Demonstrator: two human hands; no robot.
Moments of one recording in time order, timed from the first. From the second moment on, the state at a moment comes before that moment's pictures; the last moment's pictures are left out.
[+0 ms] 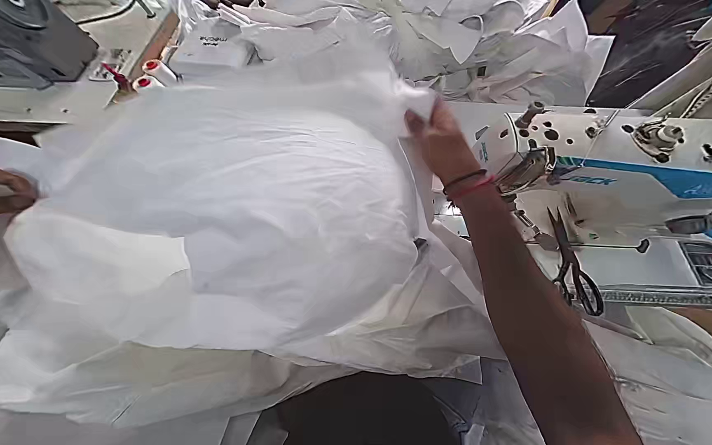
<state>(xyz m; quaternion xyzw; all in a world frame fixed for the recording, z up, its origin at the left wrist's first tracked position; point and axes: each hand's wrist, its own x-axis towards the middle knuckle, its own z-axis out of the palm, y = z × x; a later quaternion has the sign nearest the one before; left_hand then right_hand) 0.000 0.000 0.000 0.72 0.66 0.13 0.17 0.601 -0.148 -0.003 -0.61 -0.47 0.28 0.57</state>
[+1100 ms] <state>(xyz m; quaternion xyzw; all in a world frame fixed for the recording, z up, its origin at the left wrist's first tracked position) 0.423 -0.131 -0.123 0.48 0.14 0.01 0.87 0.638 -0.471 -0.103 -0.36 -0.25 0.62 0.66</state>
